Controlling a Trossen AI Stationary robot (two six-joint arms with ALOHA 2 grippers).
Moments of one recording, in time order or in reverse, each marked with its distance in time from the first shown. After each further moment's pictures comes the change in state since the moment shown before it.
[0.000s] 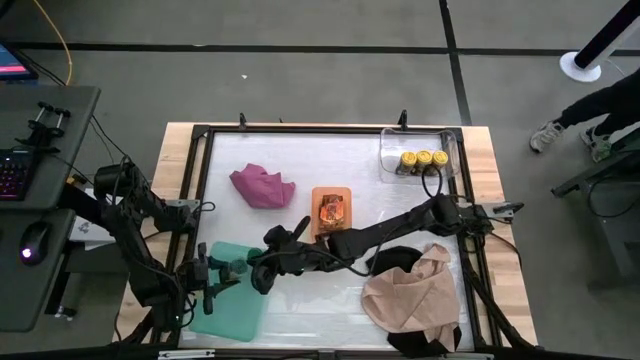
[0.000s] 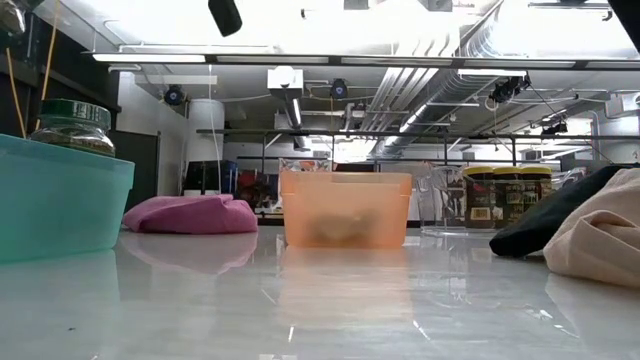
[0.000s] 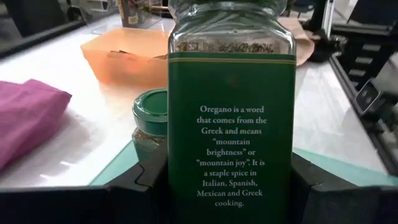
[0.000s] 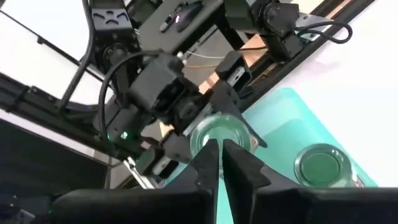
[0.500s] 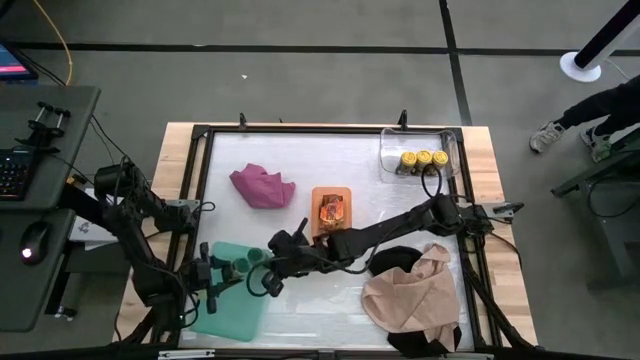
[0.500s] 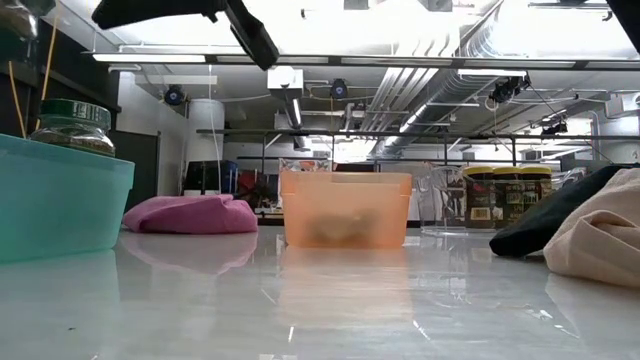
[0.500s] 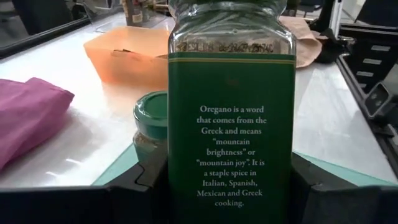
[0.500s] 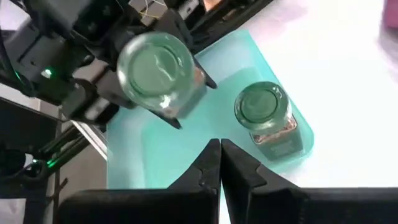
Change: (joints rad) left arm 0.042 0.001 0.000 0.034 0.005 0.036; right arm -0.006 0.002 0.000 -0.252 -0.049 -0.035
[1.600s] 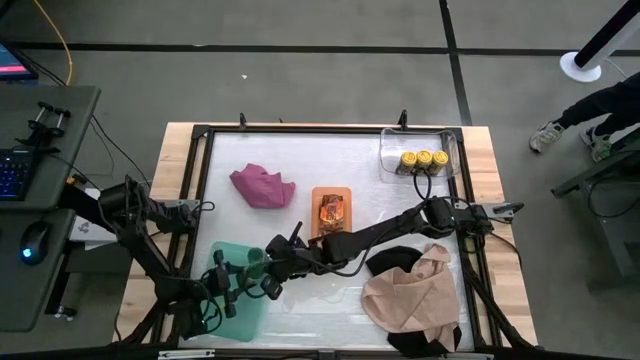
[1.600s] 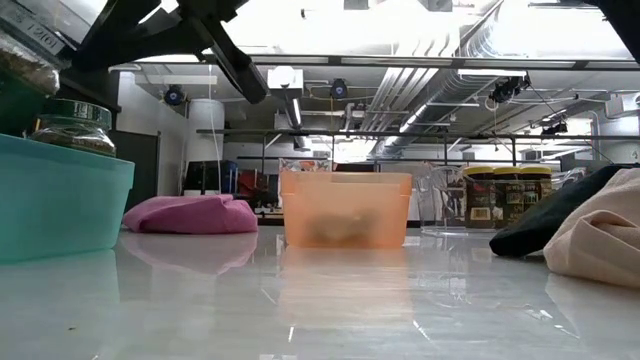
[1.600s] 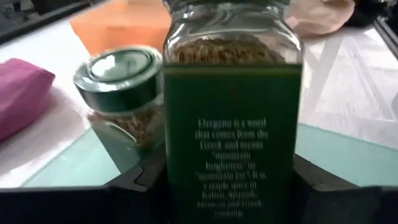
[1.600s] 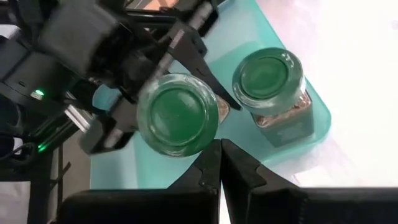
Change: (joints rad) left arm 0.128 0.191 0.003 0.287 0.063 0.201; right arm -0.006 0.058 -0.001 0.031 -0.069 0.005
